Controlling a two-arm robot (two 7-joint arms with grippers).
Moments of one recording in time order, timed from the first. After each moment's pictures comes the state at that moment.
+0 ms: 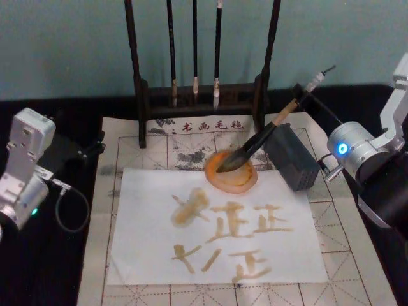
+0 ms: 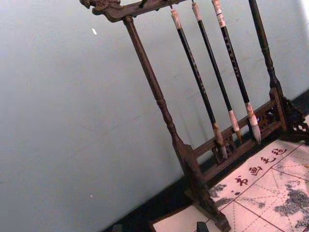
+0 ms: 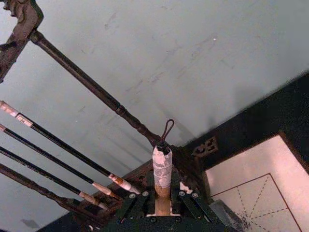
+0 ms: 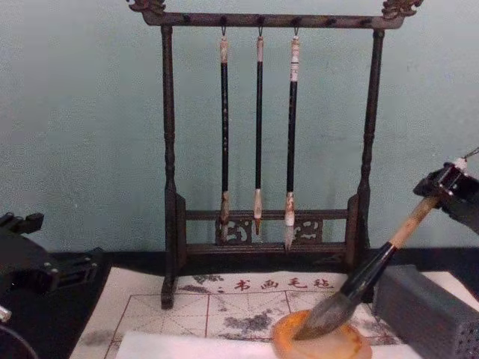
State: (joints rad) left arm -0.20 0.60 0.45 -1.41 -0.25 -0.12 0.03; right arm 0.26 0.28 -0.27 -1.52 1.08 0.20 -0.19
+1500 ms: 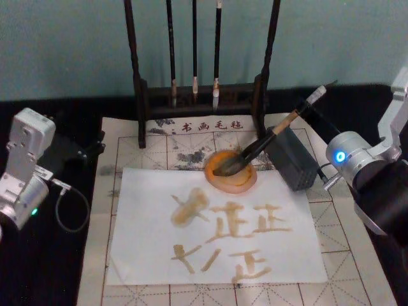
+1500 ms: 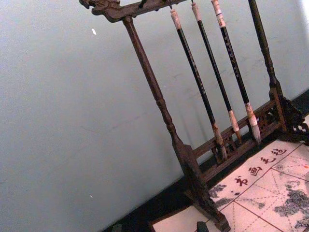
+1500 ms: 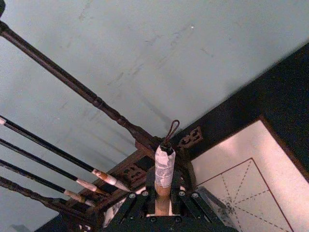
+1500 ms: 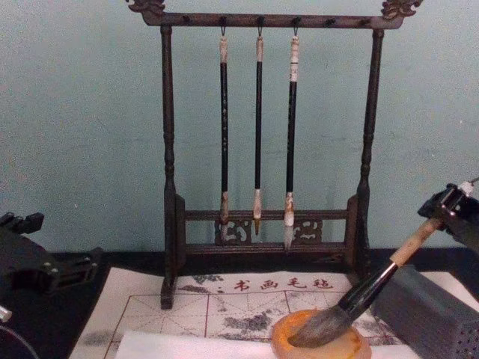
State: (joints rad) left arm -0.20 0.60 0.45 -1.41 -0.25 -0.12 0.03; right arm 0.24 0.28 -0.28 -1.50 1.11 0.18 -0.24
